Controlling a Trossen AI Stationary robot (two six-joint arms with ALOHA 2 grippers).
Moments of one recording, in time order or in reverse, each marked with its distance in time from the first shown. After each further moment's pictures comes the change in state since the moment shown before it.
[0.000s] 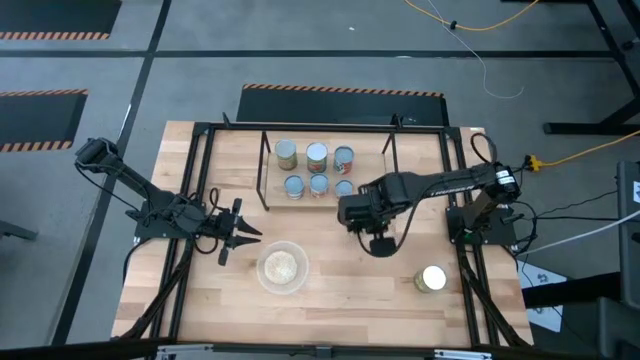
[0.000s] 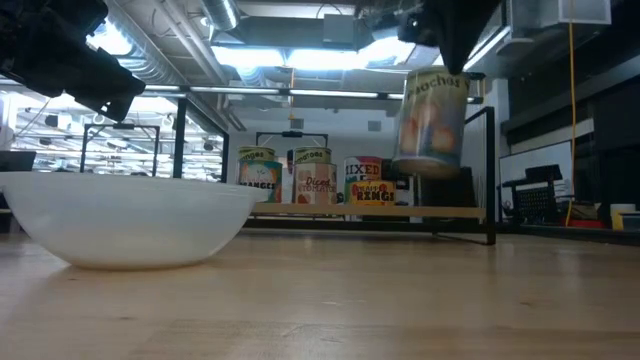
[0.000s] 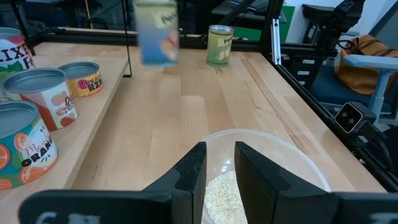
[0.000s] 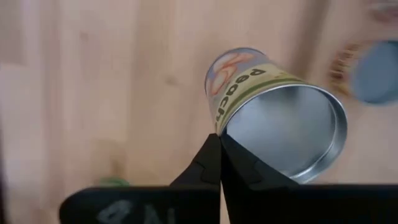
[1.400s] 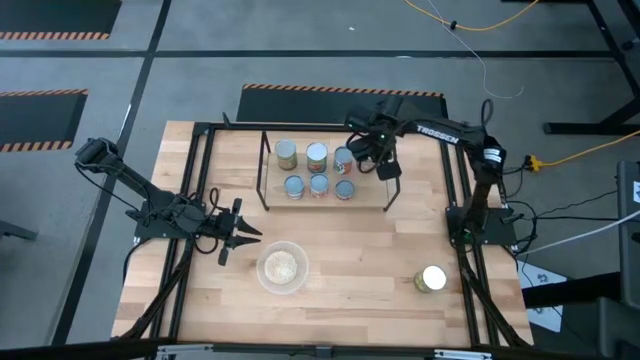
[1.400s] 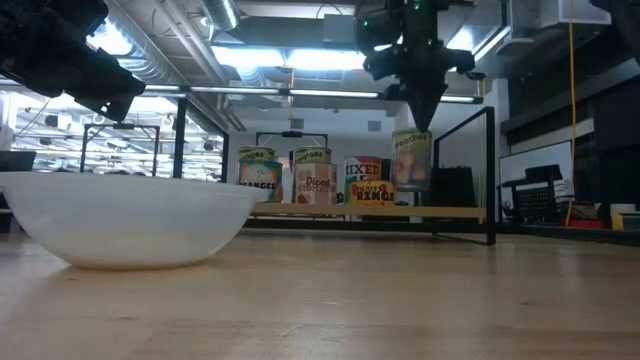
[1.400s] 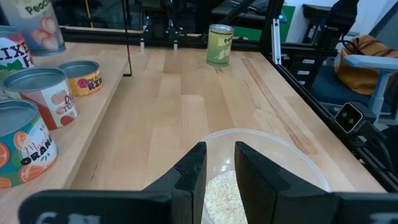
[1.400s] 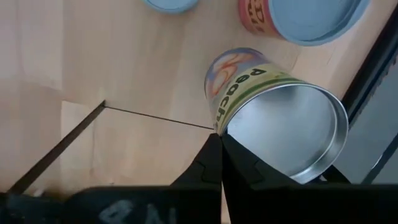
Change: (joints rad) left arm 0.000 0.000 0.000 -0.002 0.000 -0.005; right arm -0.585 0.074 0.084 -0.091 0.057 -0.686
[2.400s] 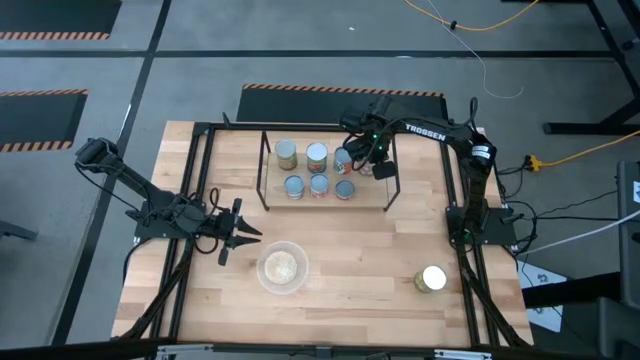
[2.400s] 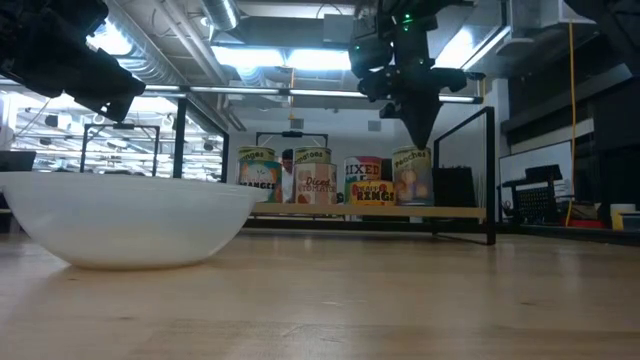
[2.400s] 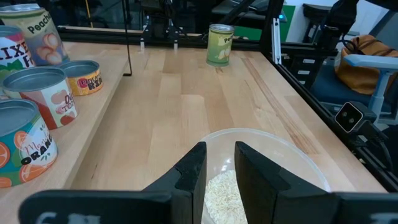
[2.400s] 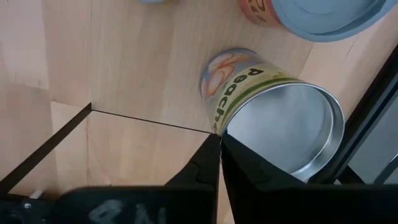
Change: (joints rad) left arm 0.000 0.000 0.000 -0.001 0.000 0.000; right arm -0.035 0.081 -0.001 0.008 0.000 0.002
